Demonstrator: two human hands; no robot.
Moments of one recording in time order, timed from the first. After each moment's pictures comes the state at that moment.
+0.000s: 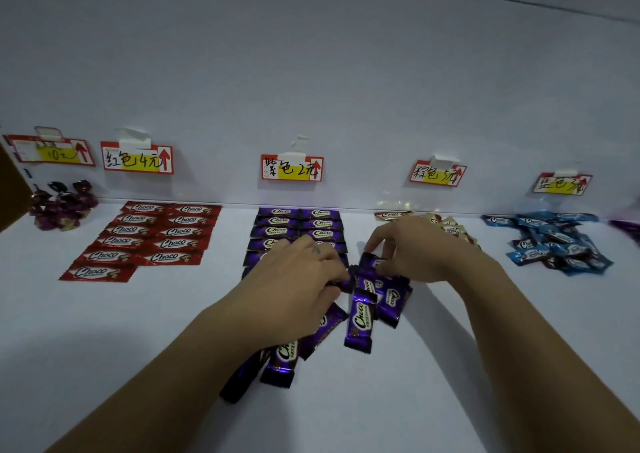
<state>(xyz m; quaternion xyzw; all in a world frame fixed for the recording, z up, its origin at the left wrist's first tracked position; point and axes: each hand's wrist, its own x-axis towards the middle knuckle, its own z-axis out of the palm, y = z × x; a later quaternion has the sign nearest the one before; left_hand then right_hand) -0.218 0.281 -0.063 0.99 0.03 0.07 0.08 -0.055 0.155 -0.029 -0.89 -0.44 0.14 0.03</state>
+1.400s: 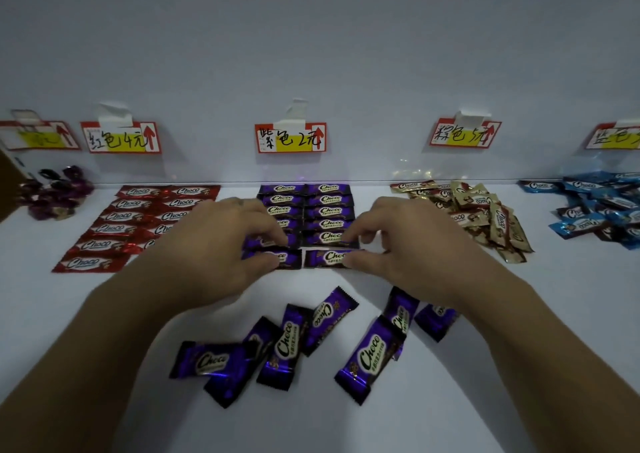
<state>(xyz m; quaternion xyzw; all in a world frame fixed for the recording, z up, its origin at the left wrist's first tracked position) -0.239 0.334 -0.050 0.98 0.13 0.06 0.12 -0.086 0.151 -0.042 -0.84 -0.53 0.04 0.15</state>
